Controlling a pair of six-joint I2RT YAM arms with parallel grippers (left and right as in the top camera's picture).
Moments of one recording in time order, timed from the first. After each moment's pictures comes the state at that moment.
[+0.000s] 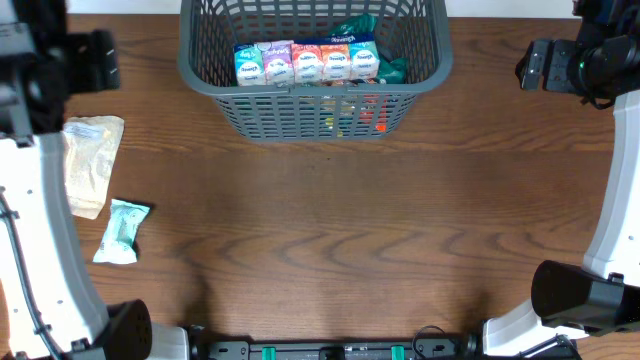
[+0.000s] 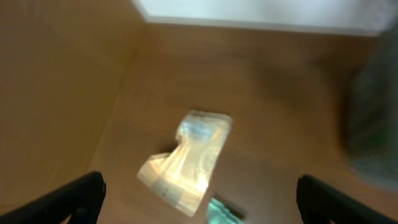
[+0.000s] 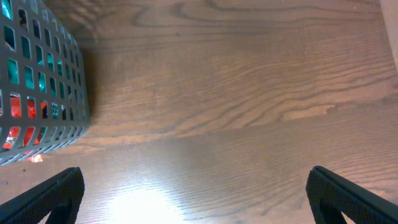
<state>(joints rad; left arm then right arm) 0.19 1.64 2.15 -1.35 -0.27 0.11 -0.19 1.77 2.15 -1.38 0.02 -0.03</state>
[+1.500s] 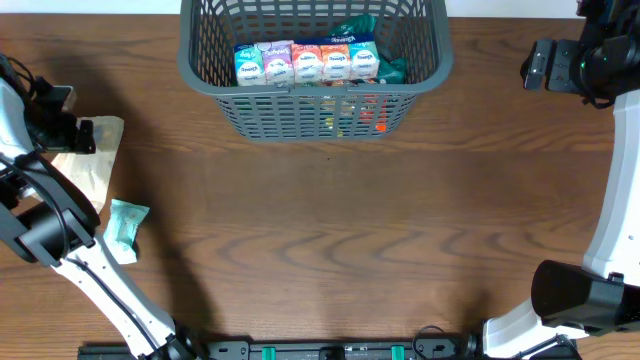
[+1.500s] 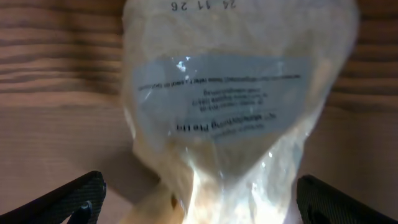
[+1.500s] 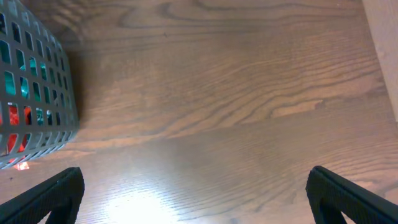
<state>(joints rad) 0.57 2.39 2.13 -1.24 0.02 0.60 -0.19 1.77 2.15 -1.38 0.07 -0.01</state>
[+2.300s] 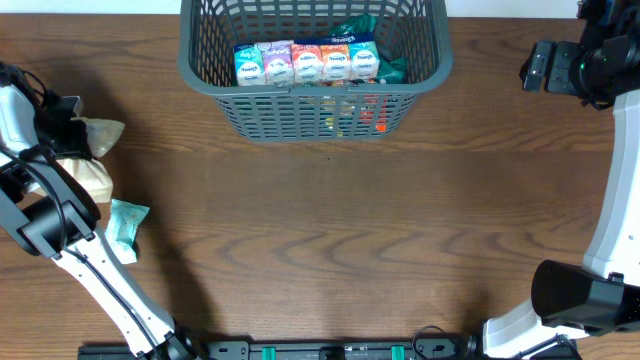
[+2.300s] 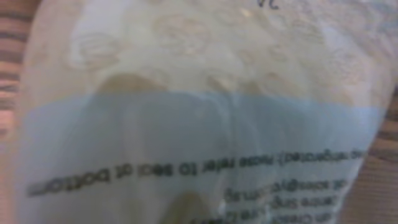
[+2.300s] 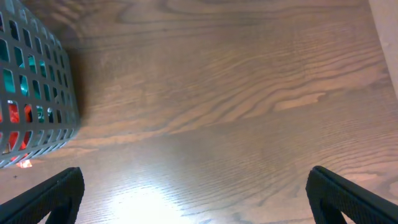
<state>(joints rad) 0.57 2.48 2.13 -1.20 0.05 0.47 -0.19 1.77 2.15 -1.40 0.07 0.02</state>
